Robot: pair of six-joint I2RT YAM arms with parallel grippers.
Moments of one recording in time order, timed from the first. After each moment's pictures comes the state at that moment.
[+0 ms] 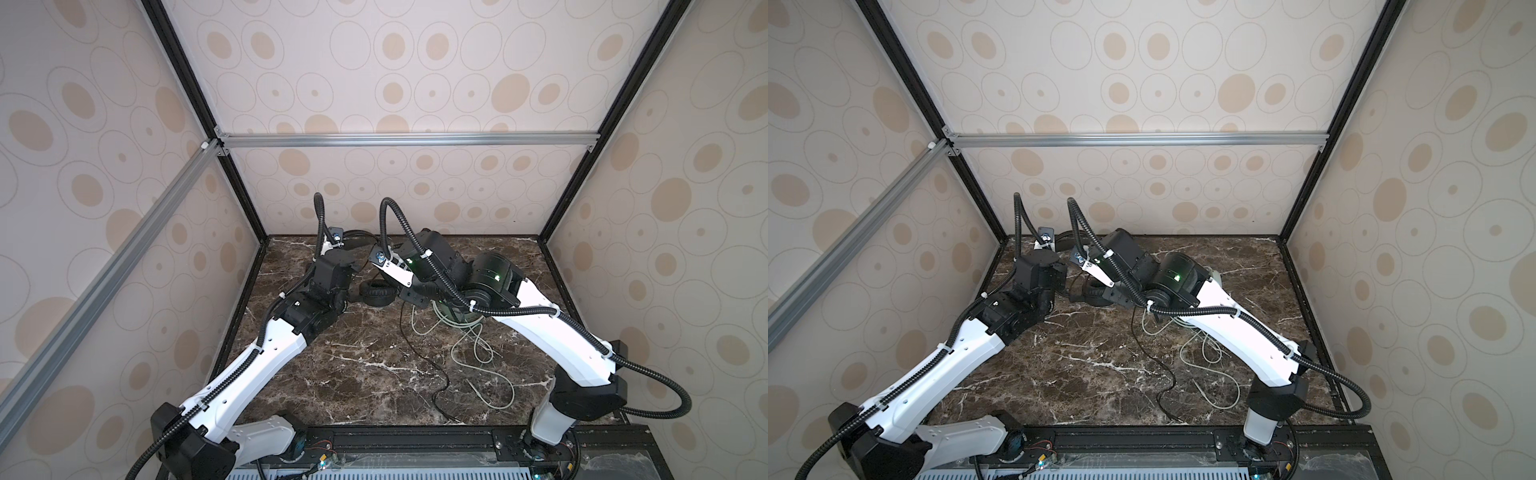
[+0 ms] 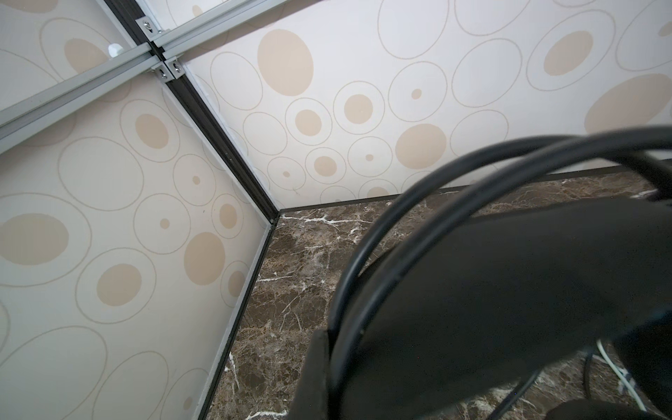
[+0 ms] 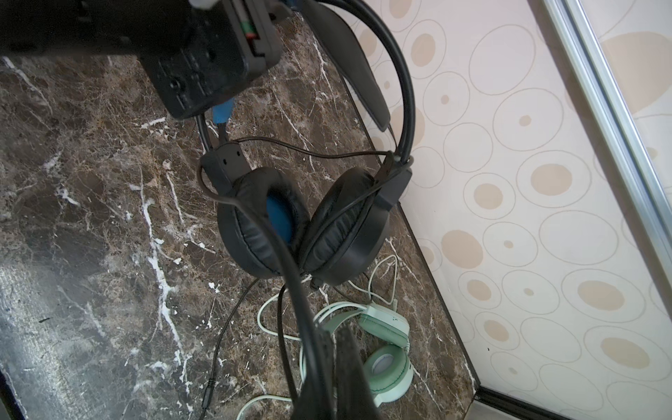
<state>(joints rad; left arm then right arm) -0.58 1.19 1.18 -0.43 -0.81 -0.03 1.07 1.71 2.18 -1.21 0.43 -0.33</state>
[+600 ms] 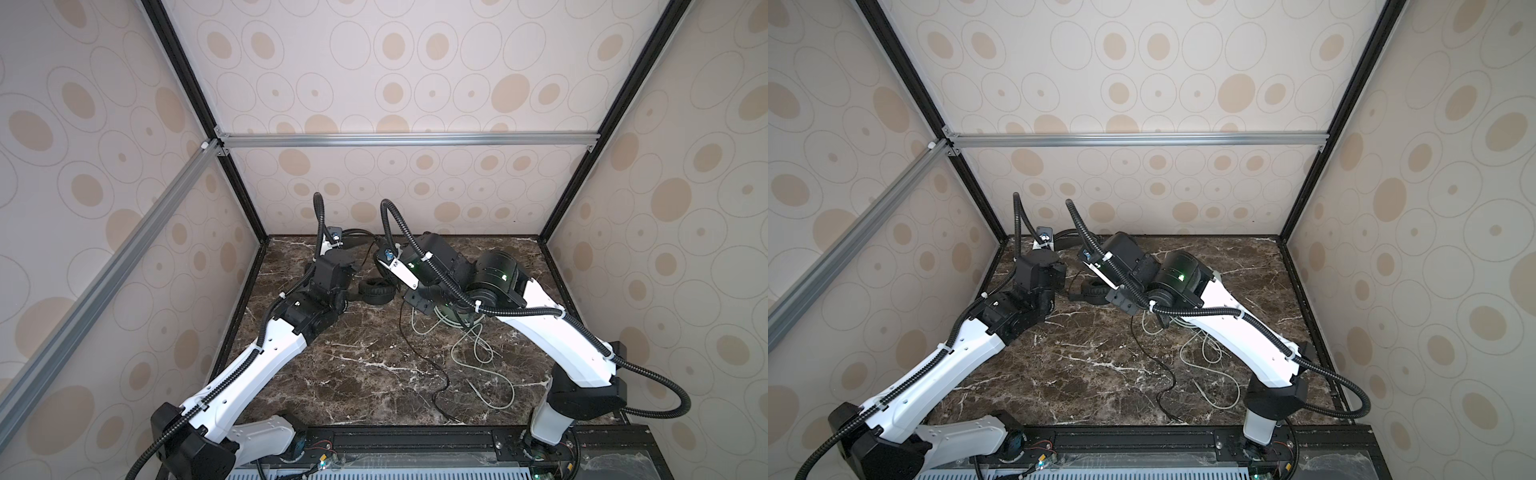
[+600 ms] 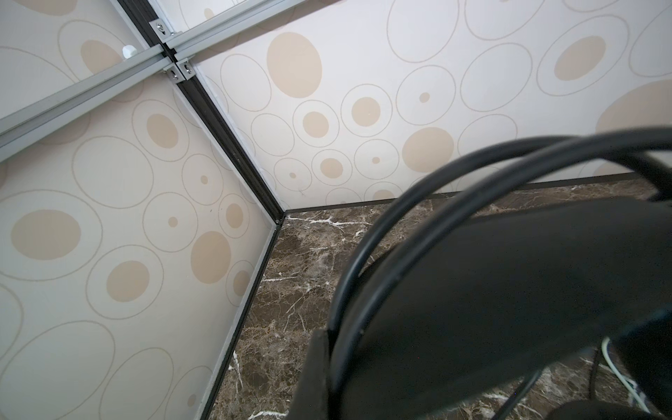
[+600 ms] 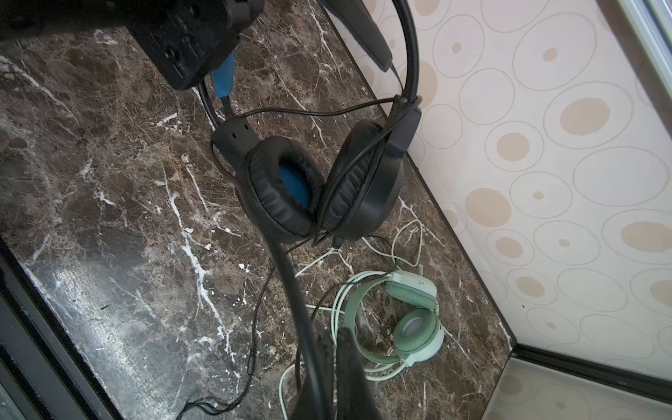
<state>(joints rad) -0.58 1.19 1.18 -0.42 -0.82 -0.03 1.09 1.74 2.26 -1.36 0.44 -0.14</state>
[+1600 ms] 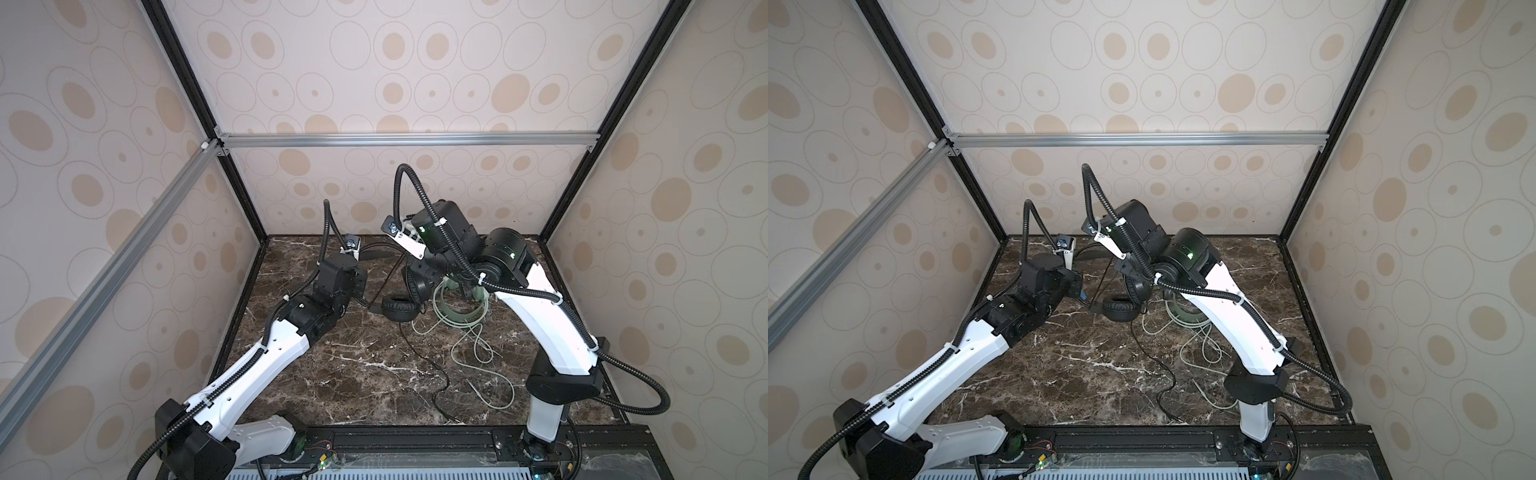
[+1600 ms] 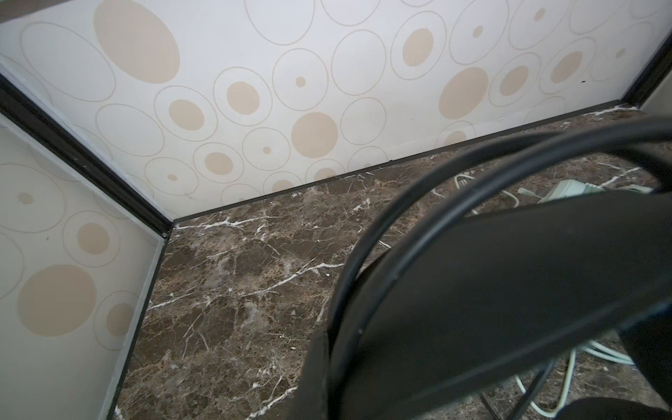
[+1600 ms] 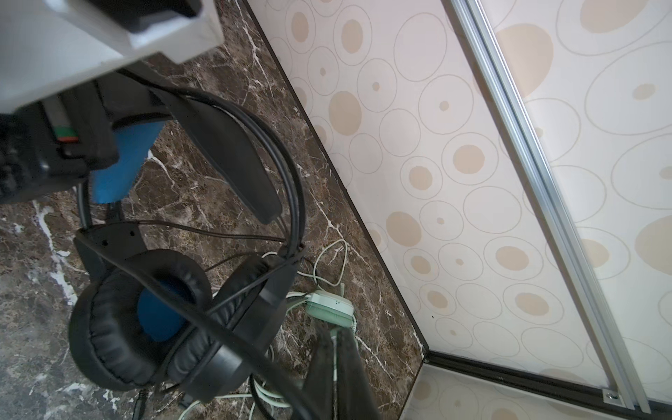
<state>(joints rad) -0.58 1.19 1.13 -0.39 -0.44 -0.04 0.95 1.86 2.53 -1.36 0.52 -0.42</state>
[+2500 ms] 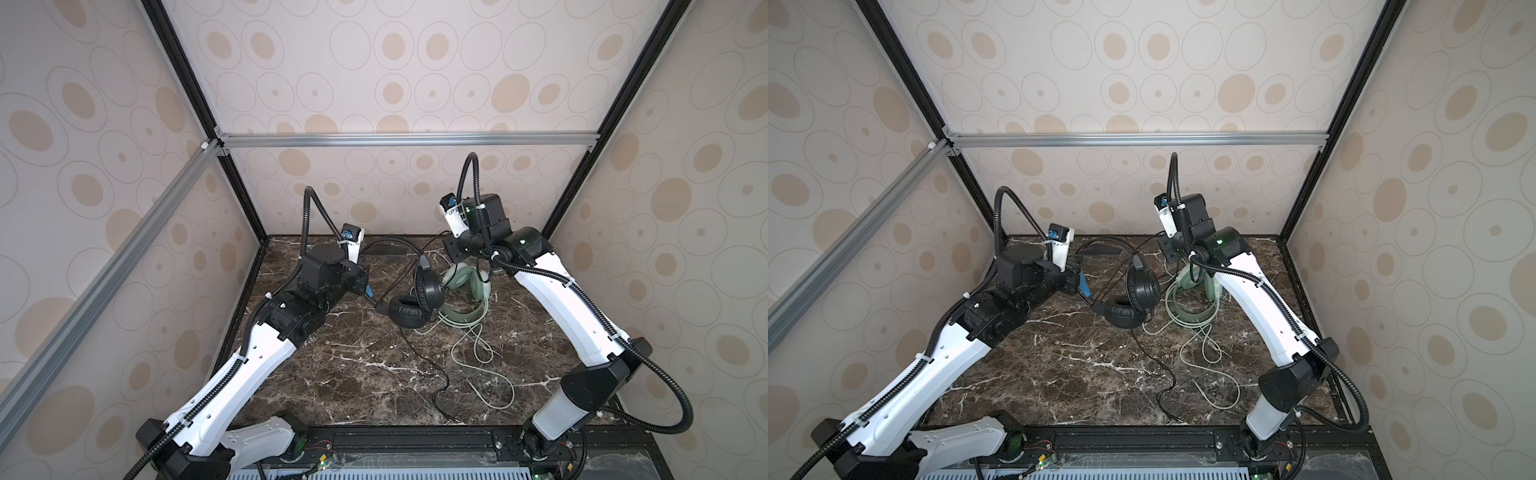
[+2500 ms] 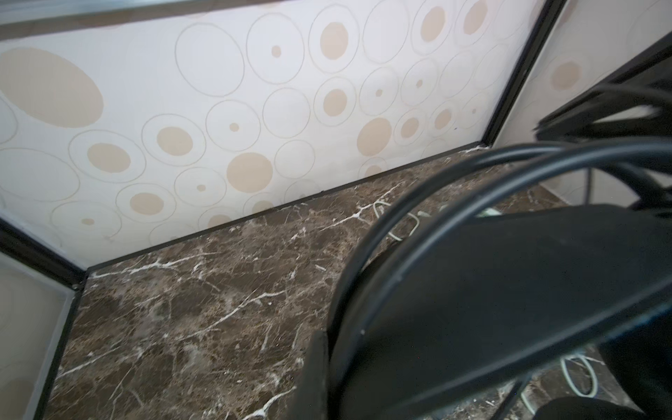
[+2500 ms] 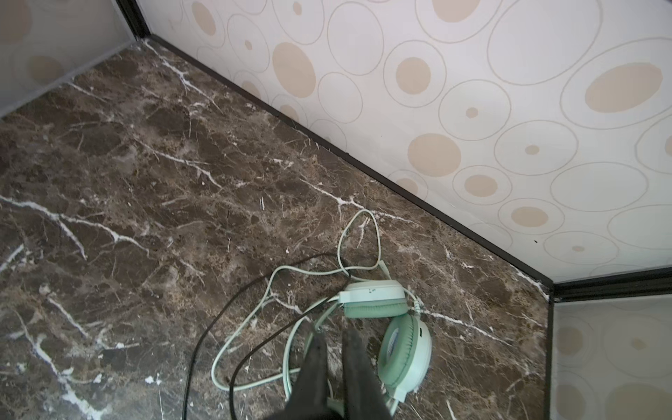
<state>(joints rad) -0.58 1.14 1.28 -0.48 -0.16 -0.06 0.53 1.64 1.88 -0.87 0.15 -0.11</state>
